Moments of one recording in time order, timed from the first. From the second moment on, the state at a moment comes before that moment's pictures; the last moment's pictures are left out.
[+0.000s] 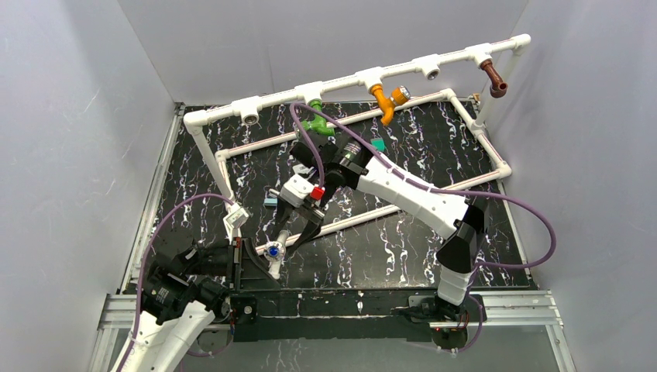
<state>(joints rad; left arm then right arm) -0.46 0.23 0.56 -0.45 1.14 -1.07 1.05 1.79 1.89 -1.14 -1.40 -1.25</state>
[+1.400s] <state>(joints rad) -0.46 0.32 0.75 -0.71 0.86 -0.75 1.07 1.15 1.10 -0.21 -1.08 -0.37</state>
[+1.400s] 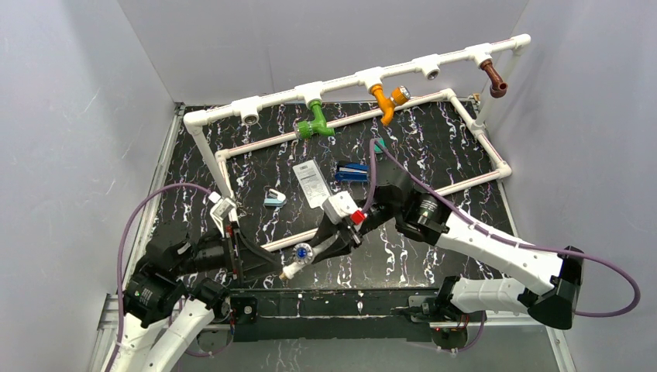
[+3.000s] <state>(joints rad) -0.46 0.27 0.71 -0.41 0.63 -0.86 1.07 1.21 0.92 0.45 -0.60 0.80</state>
